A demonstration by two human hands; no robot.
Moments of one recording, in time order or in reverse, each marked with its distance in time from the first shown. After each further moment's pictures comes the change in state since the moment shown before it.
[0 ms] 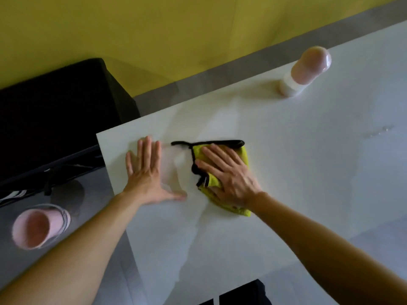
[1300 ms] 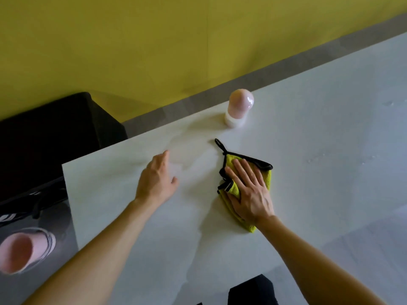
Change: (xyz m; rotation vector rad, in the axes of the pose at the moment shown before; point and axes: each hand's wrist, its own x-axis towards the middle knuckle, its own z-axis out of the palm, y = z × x) left_hand 0.023 0.172 -0.040 -0.167 0.421 0.053; right_hand -0.118 0.141 -0.036 0.033 0.140 0.409
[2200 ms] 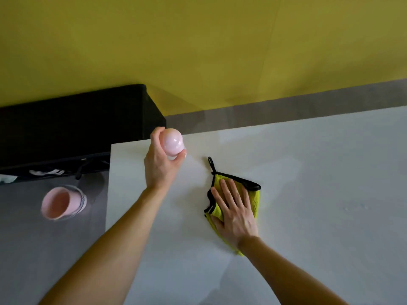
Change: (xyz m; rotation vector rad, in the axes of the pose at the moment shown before) left_hand 0.009 -0.018 -0.040 -0.482 0.660 -0.368; right_hand 0.026 -0.070 0.026 0.017 -0.177 -0.327
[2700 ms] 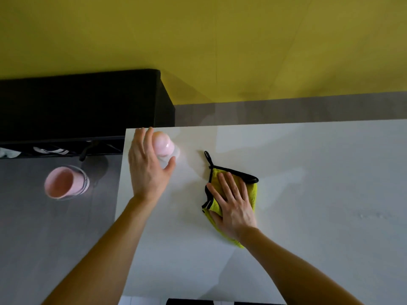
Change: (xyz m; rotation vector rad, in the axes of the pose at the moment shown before) left_hand -0.021 -0.060 -0.060 0.340 0.084 0.144; right_hand 0.025 -0.029 0.007 -0.078 -0.096 -0.138
